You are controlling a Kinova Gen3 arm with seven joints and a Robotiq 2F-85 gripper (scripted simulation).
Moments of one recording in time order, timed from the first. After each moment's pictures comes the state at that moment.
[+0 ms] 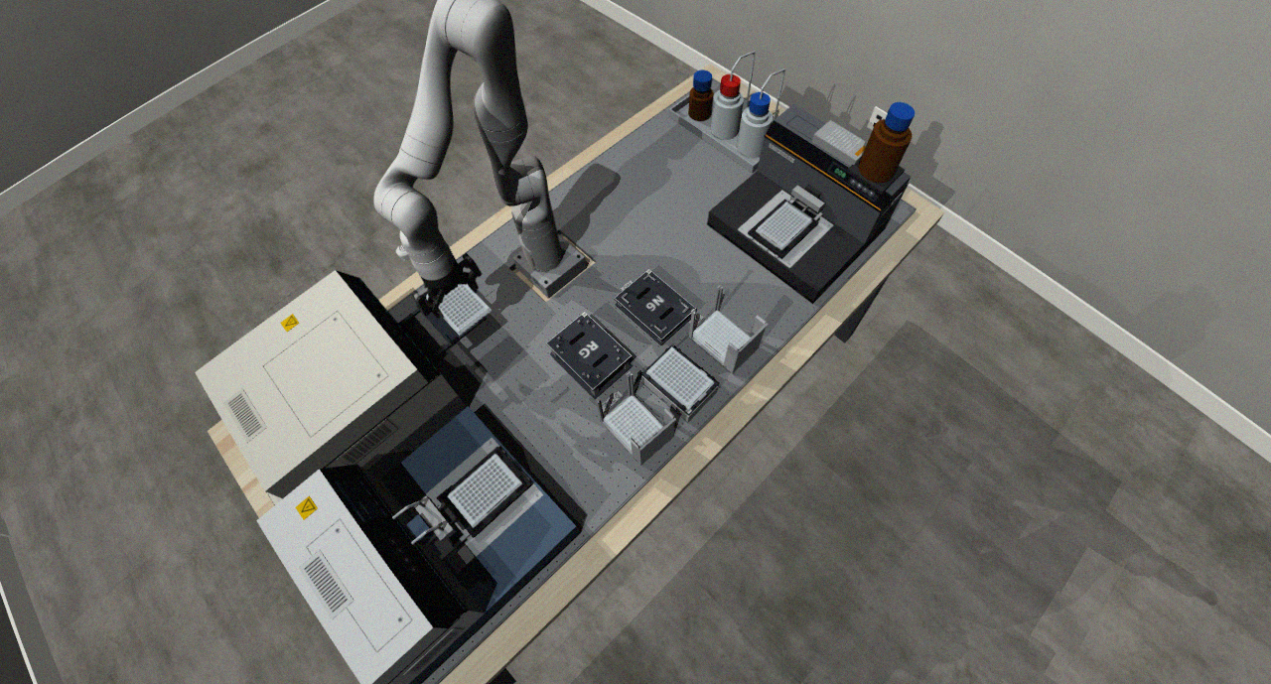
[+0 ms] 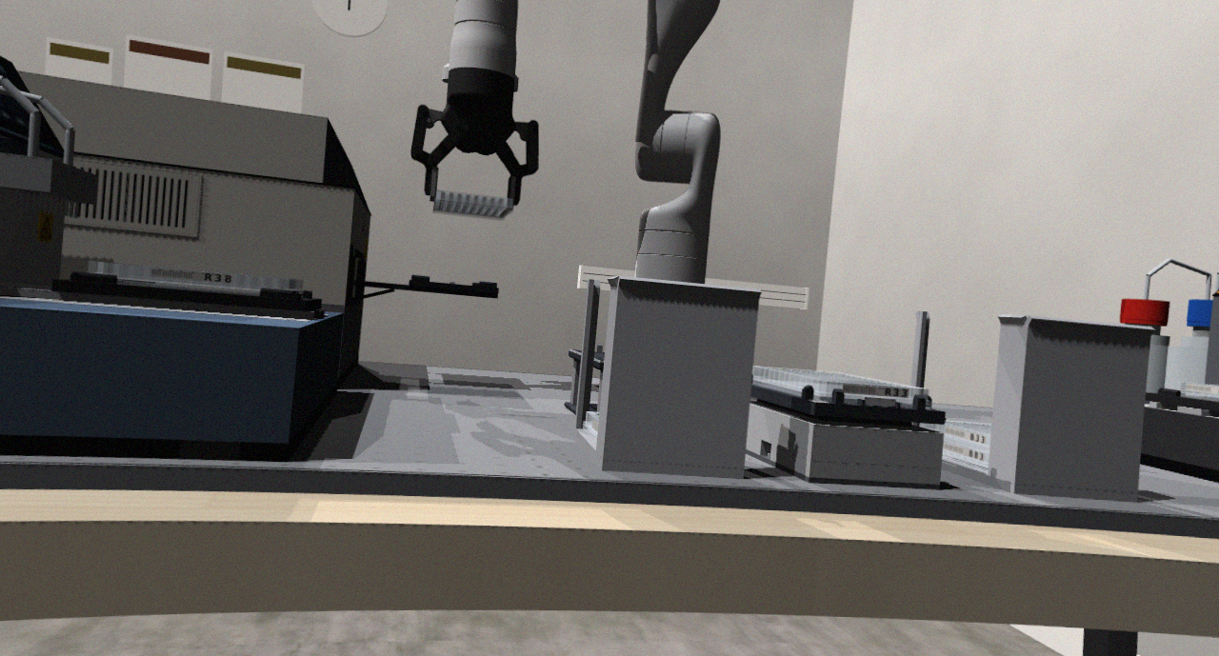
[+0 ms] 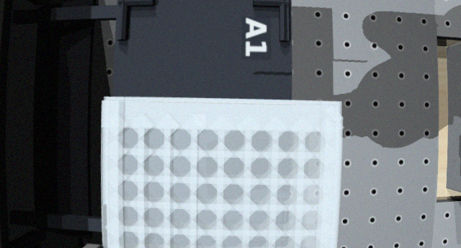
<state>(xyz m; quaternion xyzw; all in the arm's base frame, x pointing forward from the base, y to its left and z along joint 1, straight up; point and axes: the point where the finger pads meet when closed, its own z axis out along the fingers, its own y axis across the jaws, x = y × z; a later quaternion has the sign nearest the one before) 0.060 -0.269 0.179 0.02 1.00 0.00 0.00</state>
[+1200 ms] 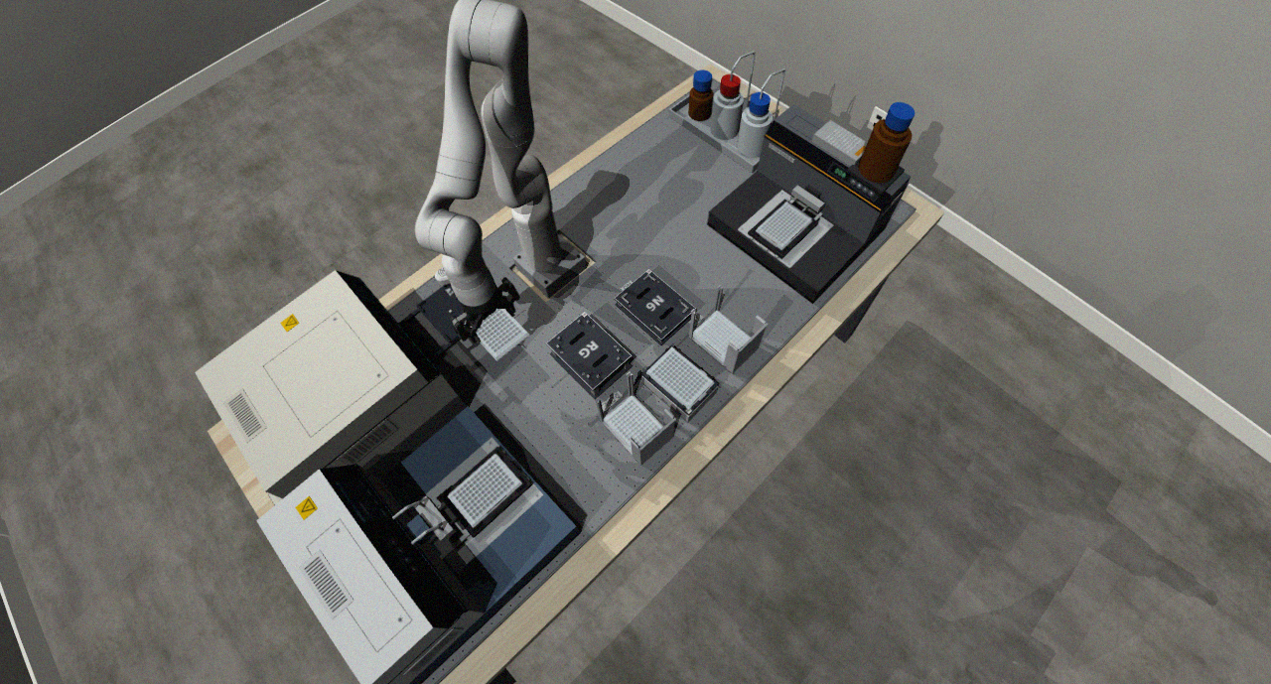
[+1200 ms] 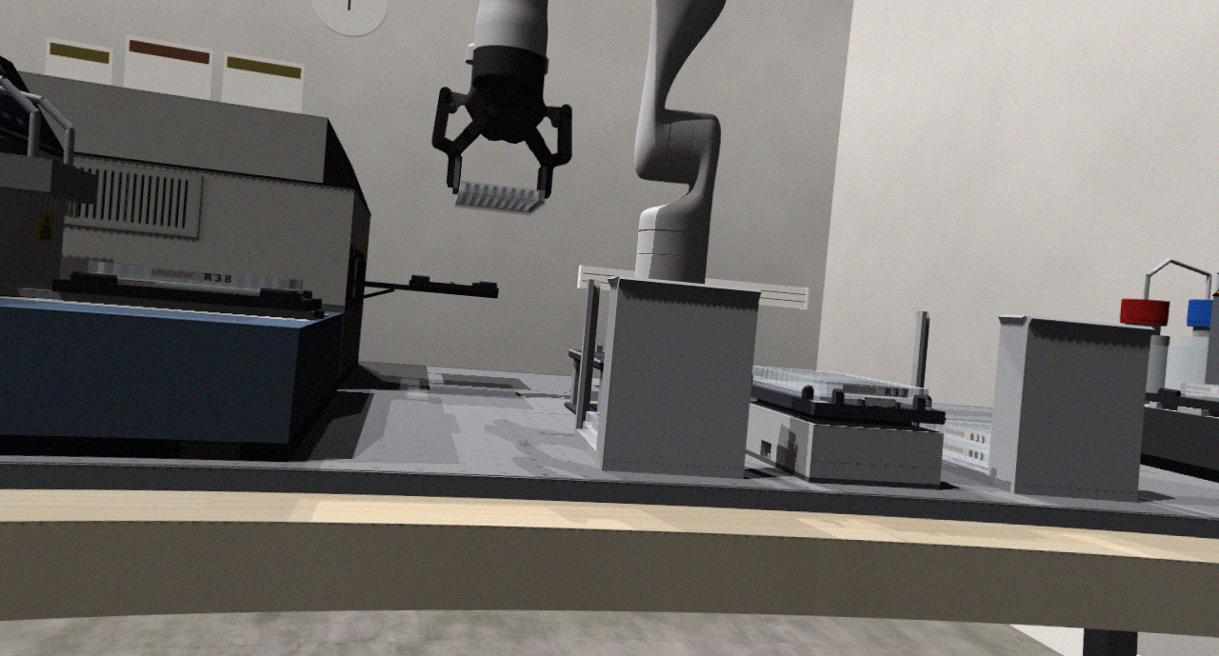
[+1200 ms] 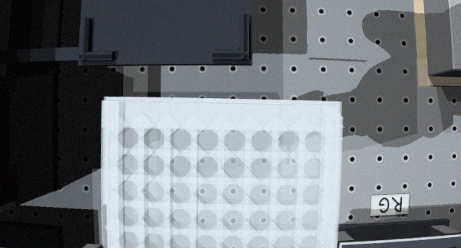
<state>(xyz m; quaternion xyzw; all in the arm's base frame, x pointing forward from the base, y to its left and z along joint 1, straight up) 0.163 -0.252 0.179 0.03 1.00 0.00 0.00</state>
